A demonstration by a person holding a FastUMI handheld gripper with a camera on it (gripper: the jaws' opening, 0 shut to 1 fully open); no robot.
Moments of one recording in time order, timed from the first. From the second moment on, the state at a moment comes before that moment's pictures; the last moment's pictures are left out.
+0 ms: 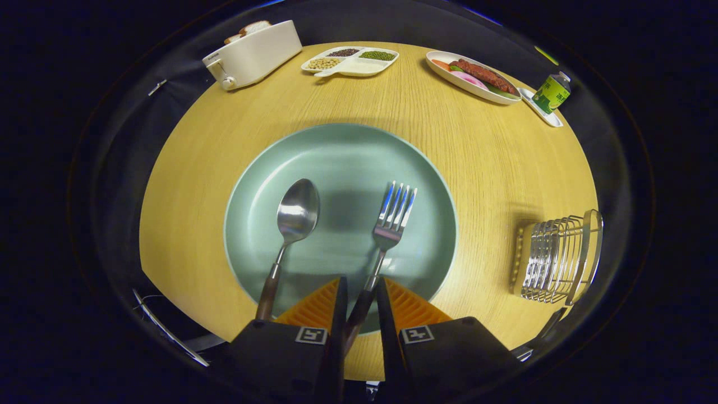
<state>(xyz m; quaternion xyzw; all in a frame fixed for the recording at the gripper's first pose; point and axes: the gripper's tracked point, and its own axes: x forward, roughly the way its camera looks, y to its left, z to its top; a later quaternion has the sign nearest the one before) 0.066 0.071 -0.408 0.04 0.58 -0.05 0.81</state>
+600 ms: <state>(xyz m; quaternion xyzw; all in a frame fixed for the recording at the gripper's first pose) 0.072 0.052 -0.353 0.11 0.56 -0.01 0.82</state>
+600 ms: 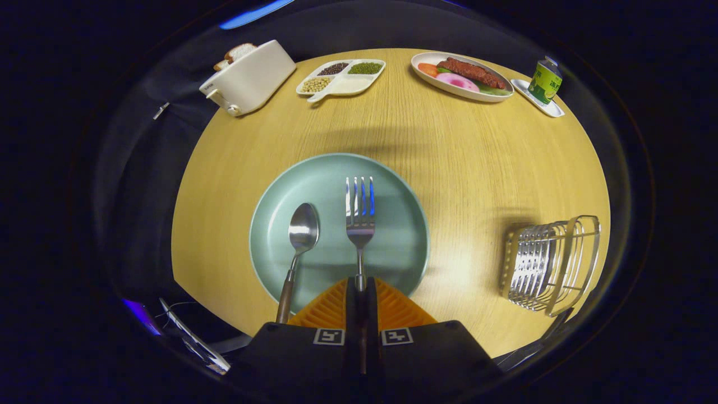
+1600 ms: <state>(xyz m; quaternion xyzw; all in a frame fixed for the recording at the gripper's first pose) -0.054 -0.129 -0.275 0.02 0.70 0.04 0.71</state>
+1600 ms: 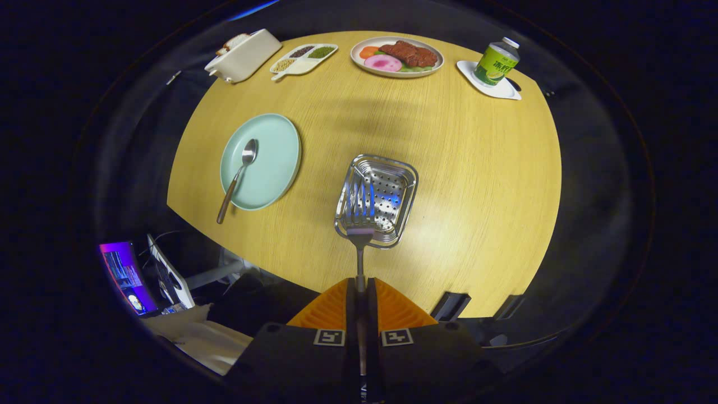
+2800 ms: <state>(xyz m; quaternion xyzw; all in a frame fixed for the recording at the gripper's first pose) -0.007 -0.144 -0.270 0.07 0.75 0.04 0.66</state>
